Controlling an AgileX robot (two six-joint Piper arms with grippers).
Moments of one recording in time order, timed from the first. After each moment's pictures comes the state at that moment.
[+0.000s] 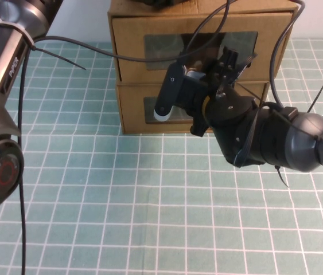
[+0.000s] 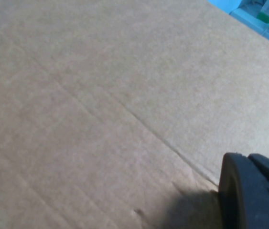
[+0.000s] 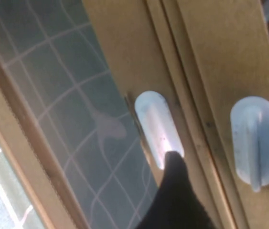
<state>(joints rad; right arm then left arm) 0.75 1.92 -1.36 -1.66 0.55 0.81 -0.37 2.32 -2.55 -0.76 1.01 0.52</state>
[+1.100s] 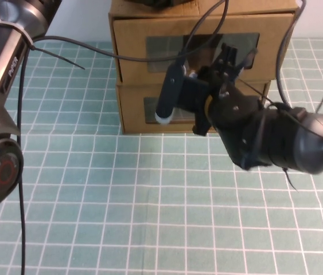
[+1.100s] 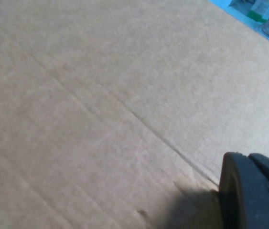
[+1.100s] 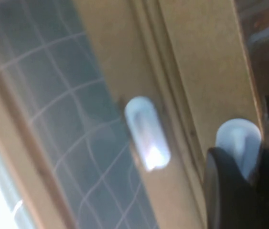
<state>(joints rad) 0.76 1.89 -1.32 -1.69 0.52 0.79 -0.35 2.32 -2.55 -0.79 1.03 0.52</state>
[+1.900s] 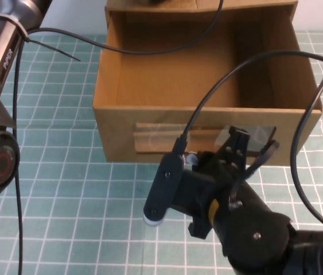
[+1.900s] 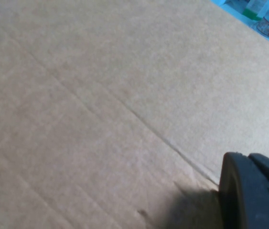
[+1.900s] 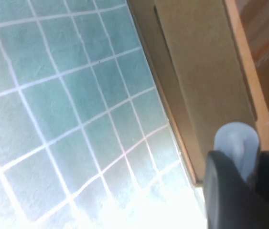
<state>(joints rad) 1.20 1.56 -0.93 -1.40 0.82 0.88 -0.35 2.32 -2.55 -0.80 1.05 0.51</state>
